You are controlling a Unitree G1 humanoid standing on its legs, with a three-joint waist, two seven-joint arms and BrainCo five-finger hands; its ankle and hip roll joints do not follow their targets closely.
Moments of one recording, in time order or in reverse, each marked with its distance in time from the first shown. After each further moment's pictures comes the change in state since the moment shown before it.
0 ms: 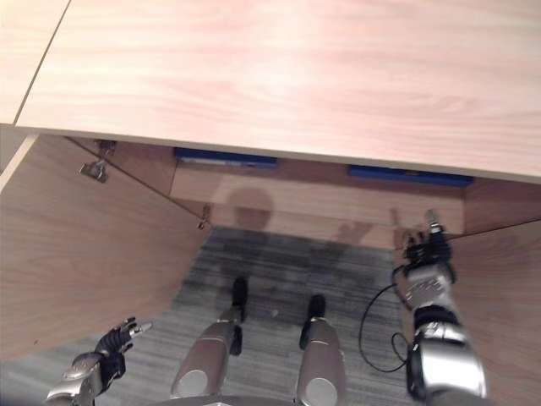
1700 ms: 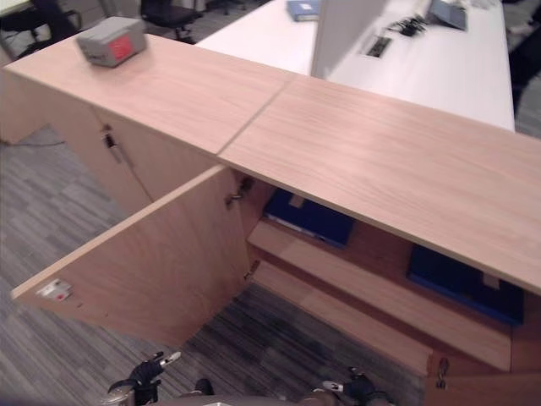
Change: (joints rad) left arm -0.033 -0.090 0.005 0.182 0.138 -0.002 0.034; right arm 0.269 0.177 0.391 0.516 -0.807 0.125 0.105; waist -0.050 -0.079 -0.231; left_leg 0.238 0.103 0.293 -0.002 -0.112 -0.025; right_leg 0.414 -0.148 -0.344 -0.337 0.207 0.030
